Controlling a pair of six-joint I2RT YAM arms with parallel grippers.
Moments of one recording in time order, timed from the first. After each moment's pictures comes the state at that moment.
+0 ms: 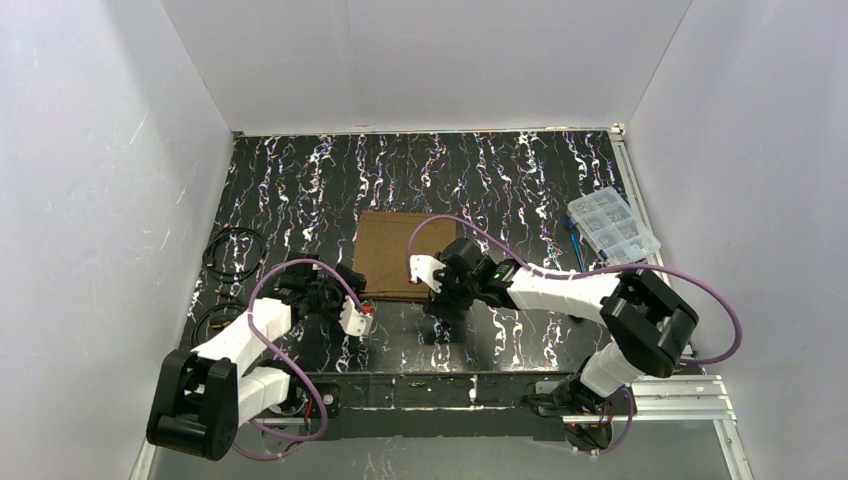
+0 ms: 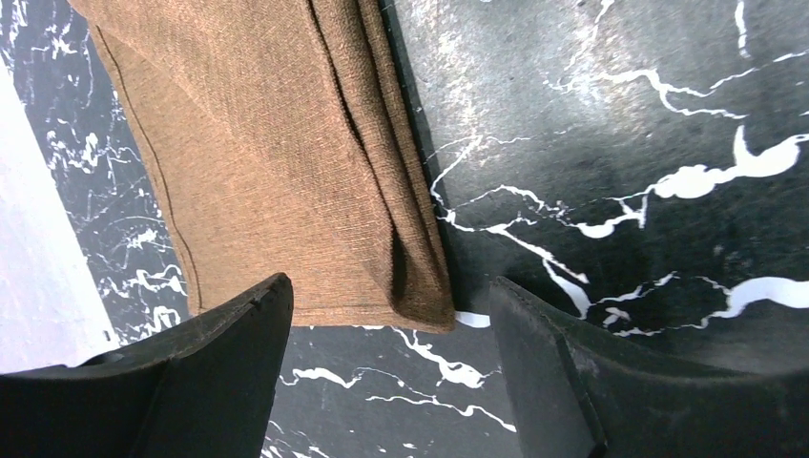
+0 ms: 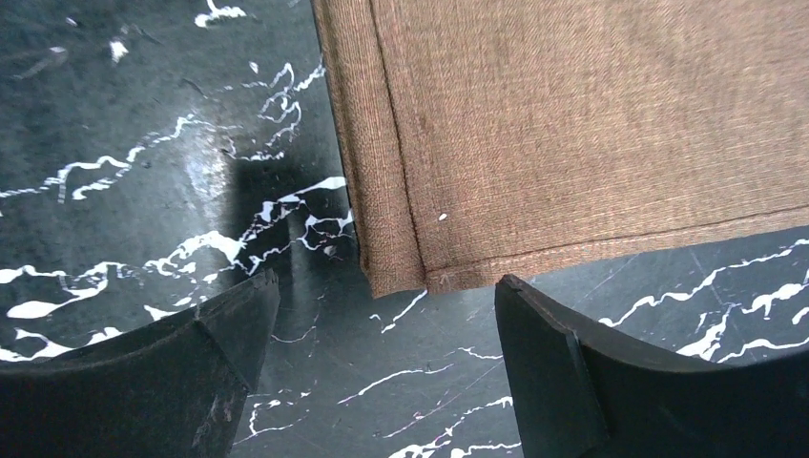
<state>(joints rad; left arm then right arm) -0.23 1.08 0.39 -0.34 0.63 1.76 0.95 1.51 0.81 -0.19 -0.13 -0.44</state>
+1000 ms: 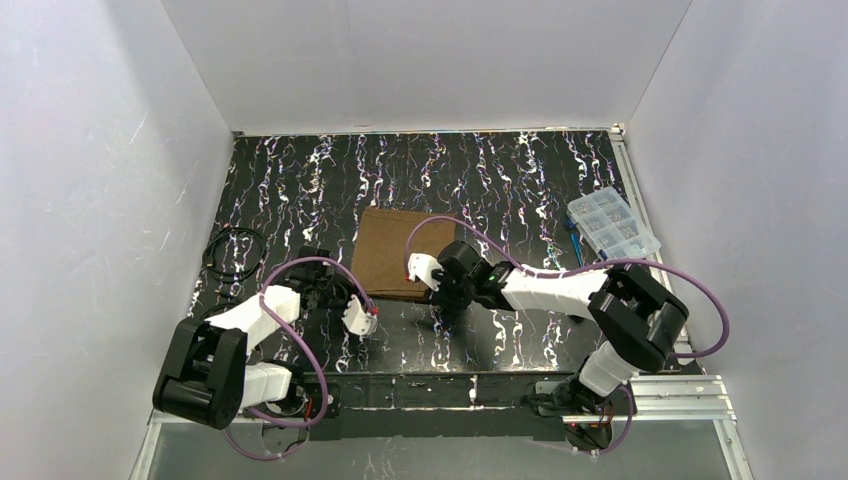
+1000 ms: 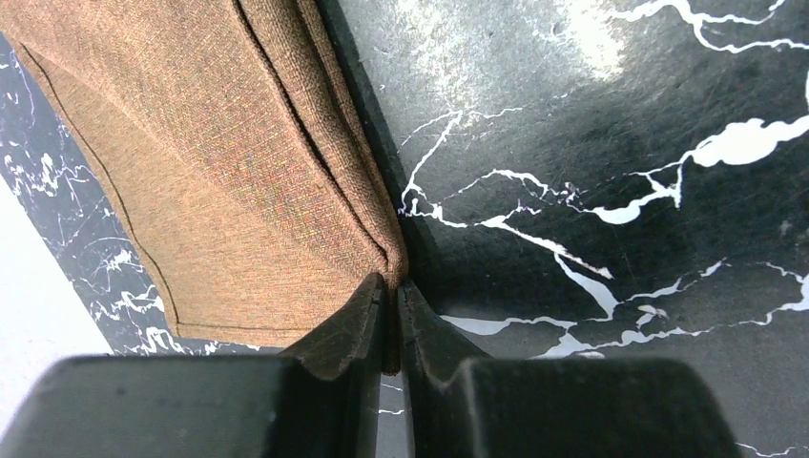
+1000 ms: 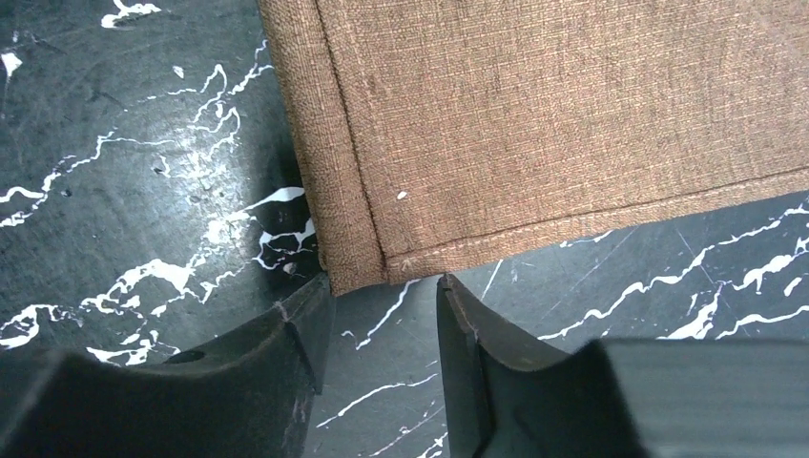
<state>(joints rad) -0.27 1.24 0.44 -0.29 0.52 1.86 0.96 1.58 0.81 -0.13 -0.02 -0.42</state>
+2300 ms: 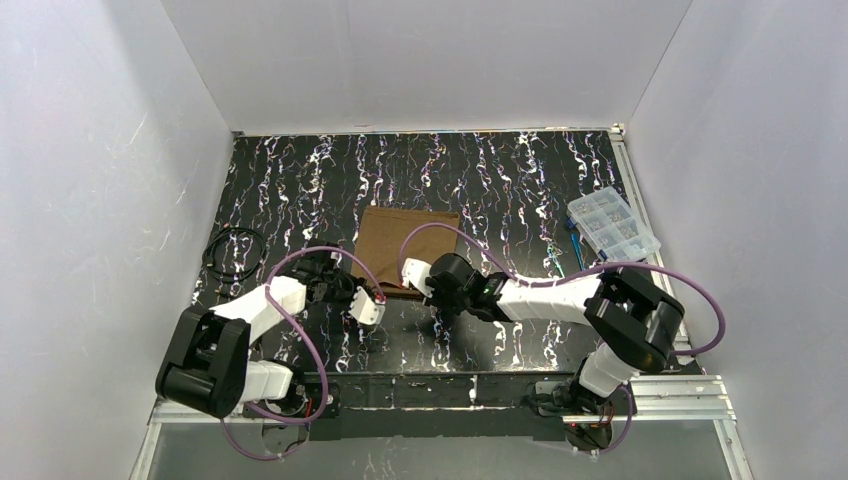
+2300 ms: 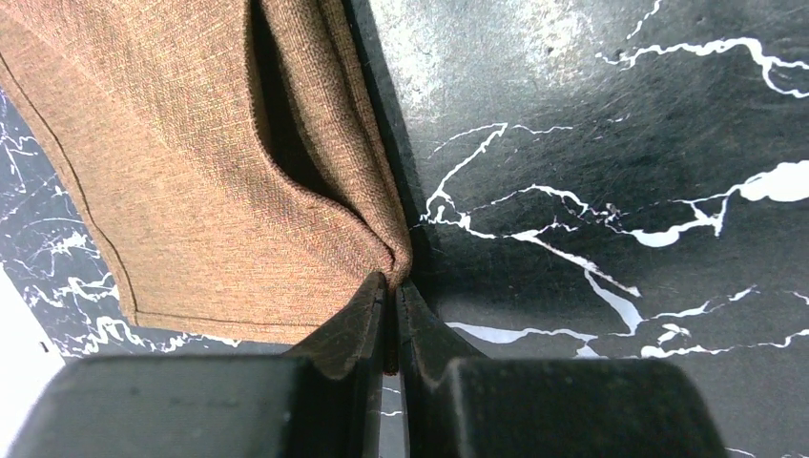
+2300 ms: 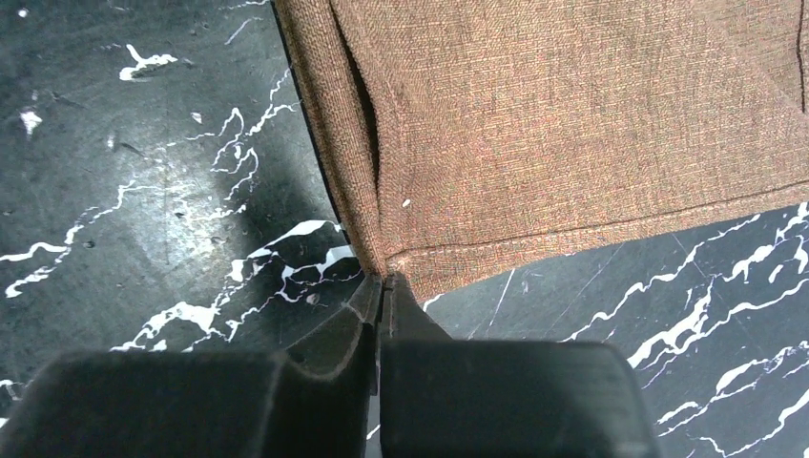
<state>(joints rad) -0.32 1.30 0.51 -0.31 0.45 1.71 1.05 1.59 0.77 -0.03 0.11 -0.35</state>
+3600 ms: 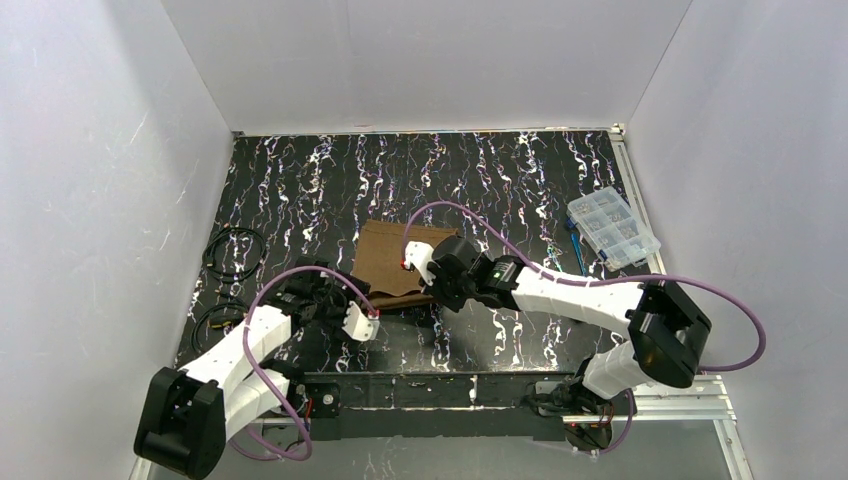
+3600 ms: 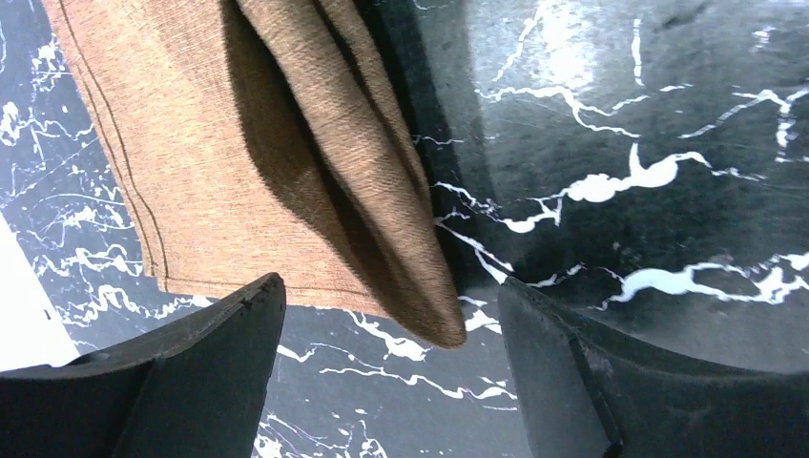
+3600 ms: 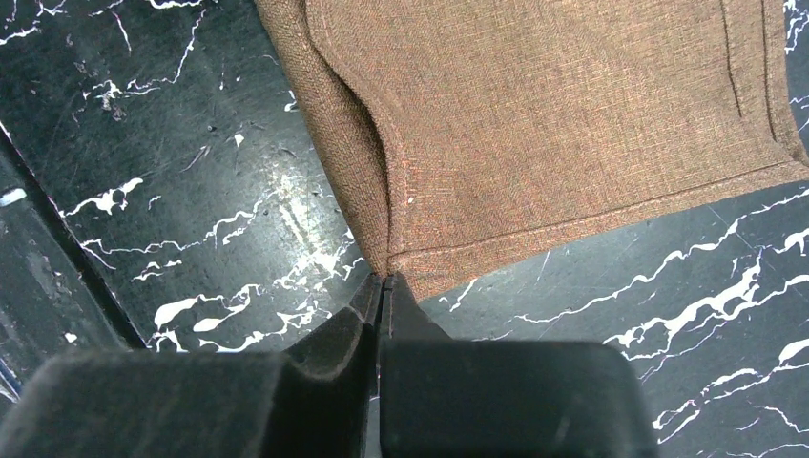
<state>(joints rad) -0.35 0.99 0.42 -0.49 0.46 1.62 1.04 1.44 0.93 -0.35 -0.05 -0.15</state>
